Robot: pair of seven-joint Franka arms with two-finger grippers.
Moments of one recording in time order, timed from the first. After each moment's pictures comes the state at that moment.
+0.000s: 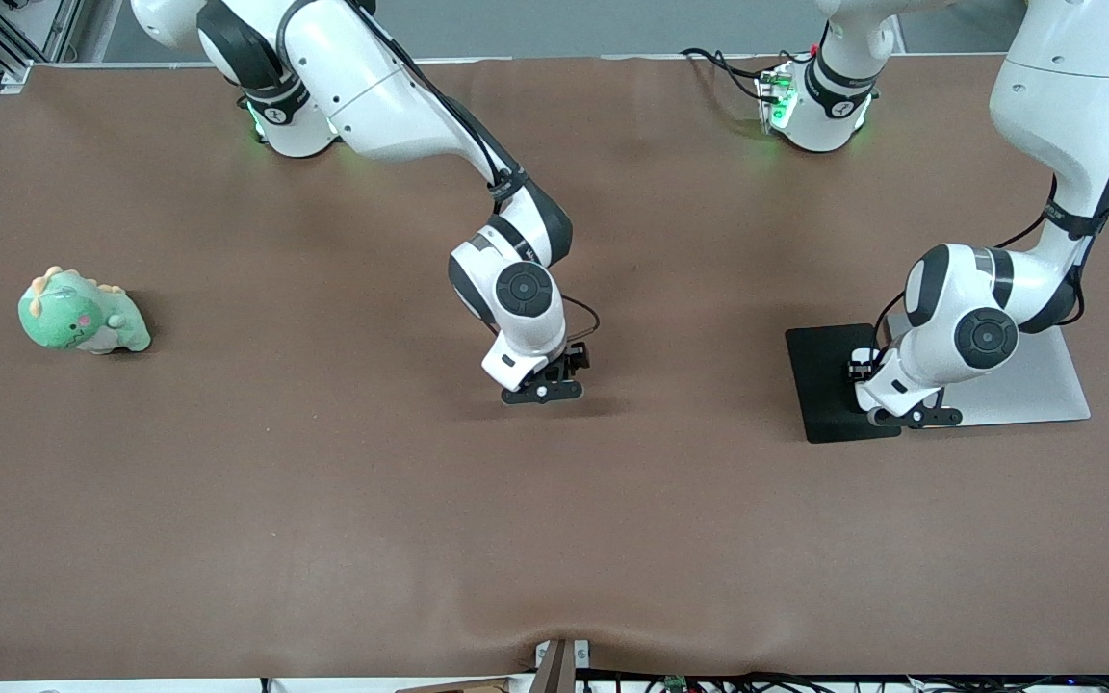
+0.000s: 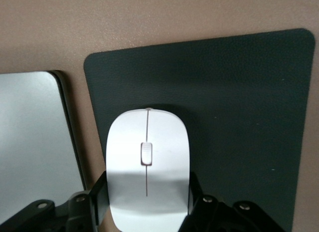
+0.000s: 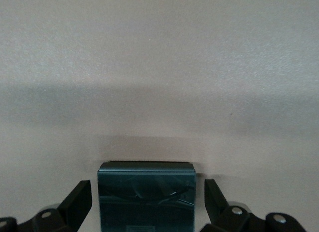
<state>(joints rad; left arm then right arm) 0.15 0.49 -0.18 -2.04 0.24 2.36 -0.18 0.77 0.89 -0.04 -1.38 0.08 2.30 0.62</state>
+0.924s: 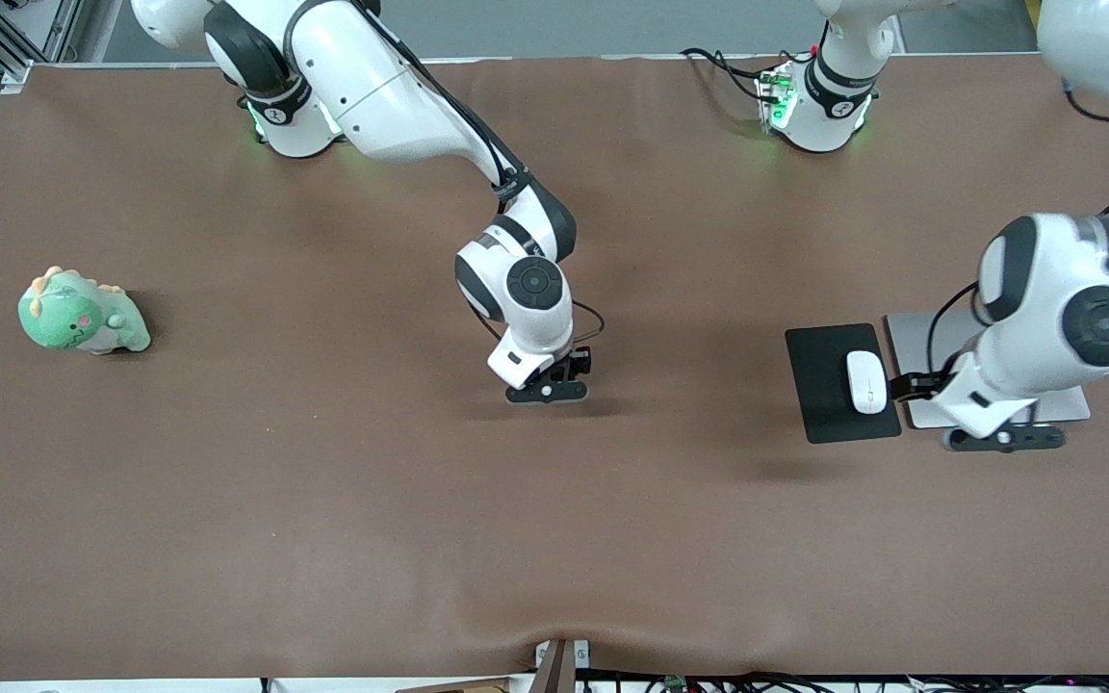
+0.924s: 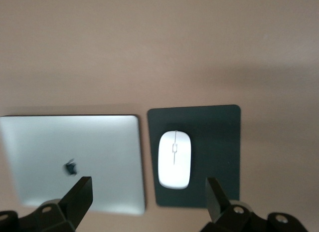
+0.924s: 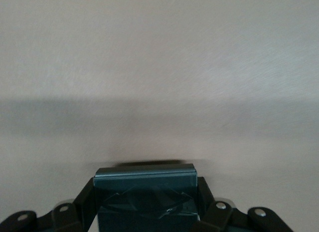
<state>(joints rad) 0.15 0.36 -0.24 -1.65 0.24 1.90 -0.18 0.77 0.89 -0.05 -1.35 0.02 2.27 0.71</state>
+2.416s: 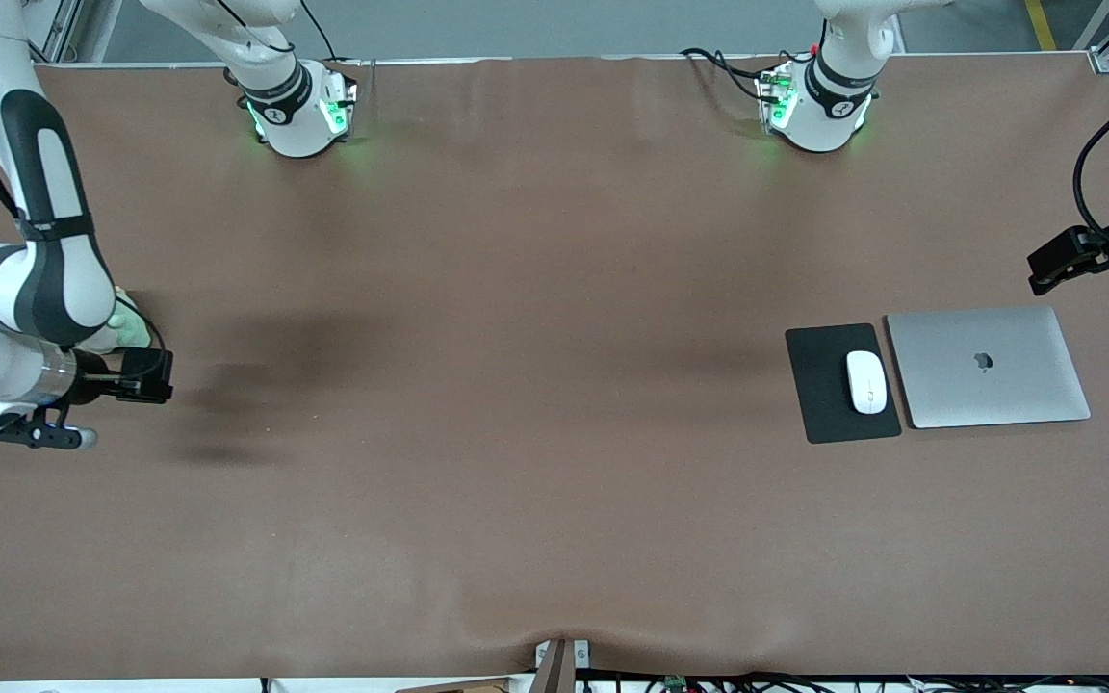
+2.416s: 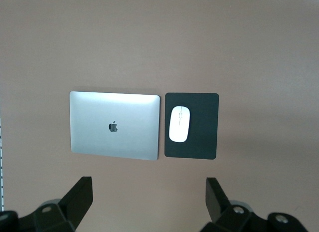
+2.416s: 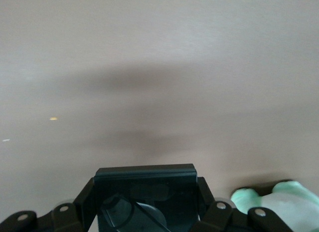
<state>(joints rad) 0.18 0.10 -0.26 -1.42 0.15 1.53 -0.15 -0.18 0.43 -0.06 -1.83 0.04 2.13 -0.13</state>
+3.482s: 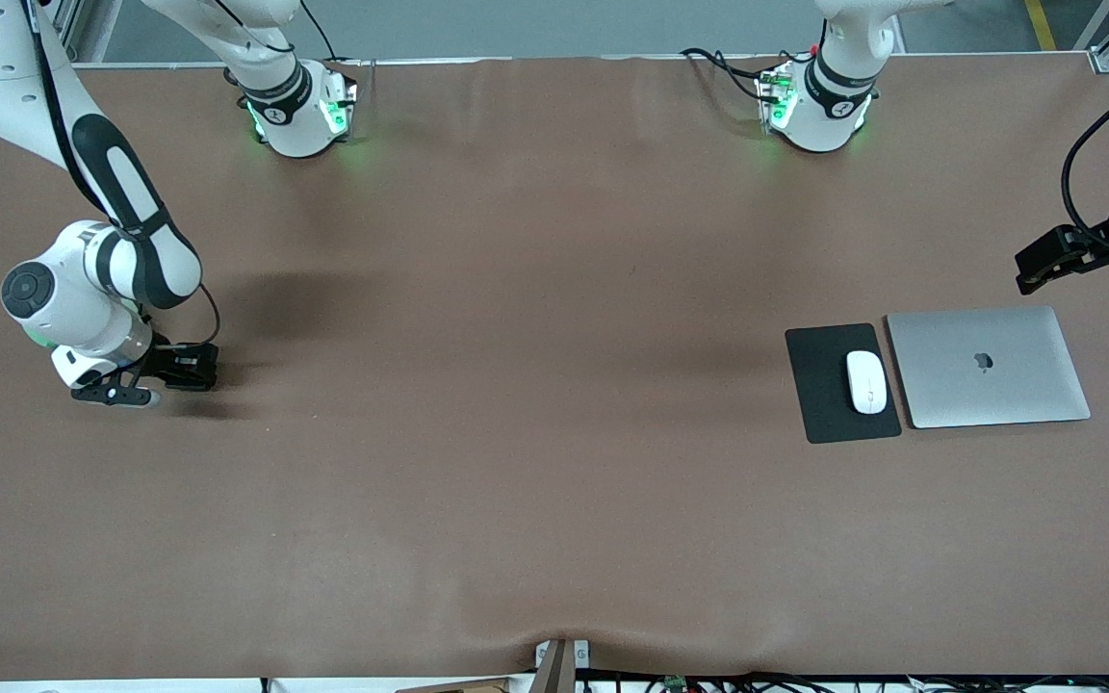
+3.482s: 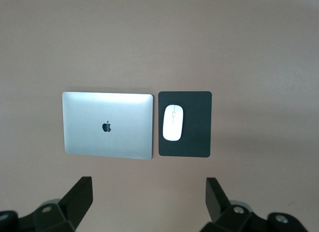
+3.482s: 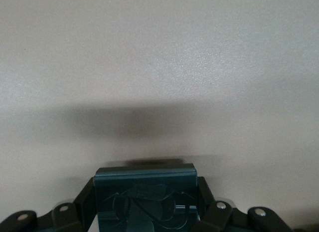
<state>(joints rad) 0.18 0.10 -0.27 -1.42 0.13 1.53 -0.15 -0.18 0.43 -0.05 -2.22 0.04 2.68 -0.17</state>
